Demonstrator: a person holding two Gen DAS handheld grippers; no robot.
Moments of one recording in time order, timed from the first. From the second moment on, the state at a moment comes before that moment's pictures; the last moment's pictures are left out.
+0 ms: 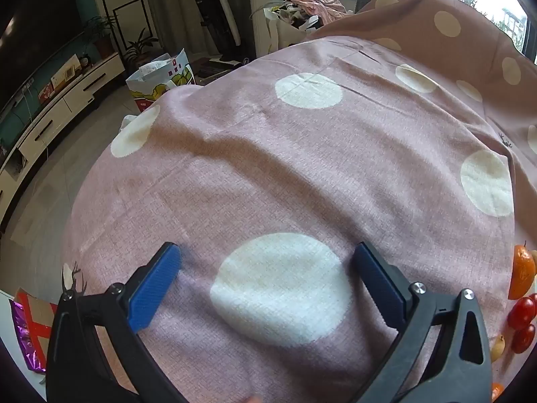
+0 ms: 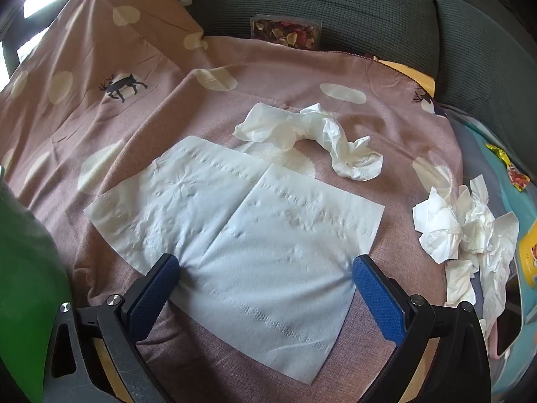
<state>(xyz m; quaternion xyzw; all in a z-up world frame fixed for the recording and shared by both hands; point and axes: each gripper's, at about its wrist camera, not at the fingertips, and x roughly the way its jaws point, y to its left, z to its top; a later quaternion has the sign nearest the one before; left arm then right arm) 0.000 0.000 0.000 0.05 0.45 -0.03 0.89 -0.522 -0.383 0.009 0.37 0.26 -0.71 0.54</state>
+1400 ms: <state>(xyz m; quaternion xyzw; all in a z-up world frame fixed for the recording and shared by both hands) -0.137 -0.030 0.100 0.05 0.37 -0.35 0.86 -0.376 -0.245 0.156 0.24 0.19 -0.43 0.85</state>
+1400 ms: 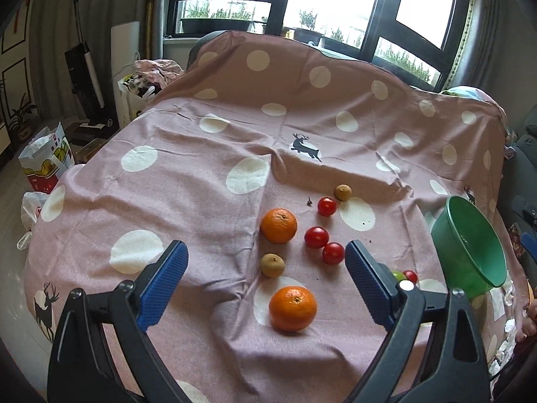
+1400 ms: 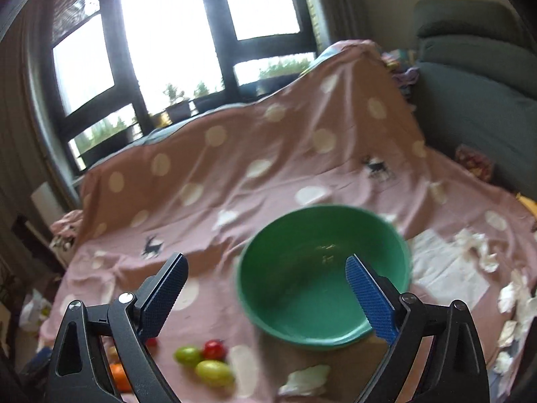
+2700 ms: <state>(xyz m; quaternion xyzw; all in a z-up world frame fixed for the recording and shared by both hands) -0.125 -0.057 0.040 0.06 0.55 -0.40 0.74 -0.212 -0.189 0.048 0.41 0.44 -0.04 0.80</state>
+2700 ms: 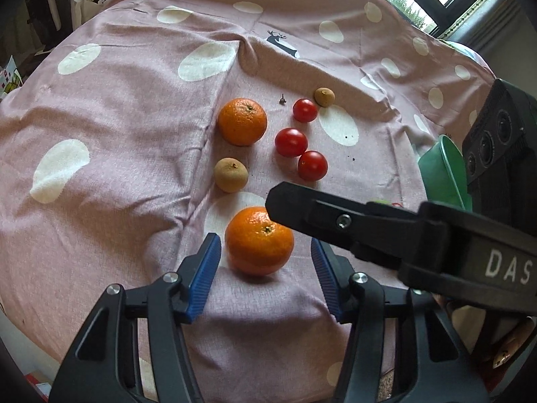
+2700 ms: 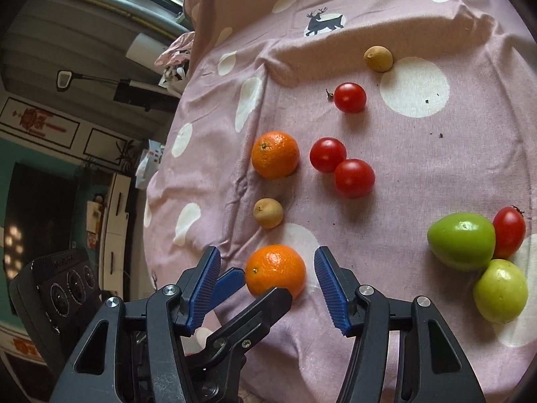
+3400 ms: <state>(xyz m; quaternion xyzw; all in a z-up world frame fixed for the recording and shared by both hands) -0.126 -0.066 0.032 0.08 0.54 -0.38 0.75 -0.201 -0.184 0.023 0.41 0.47 -0.03 0.78</state>
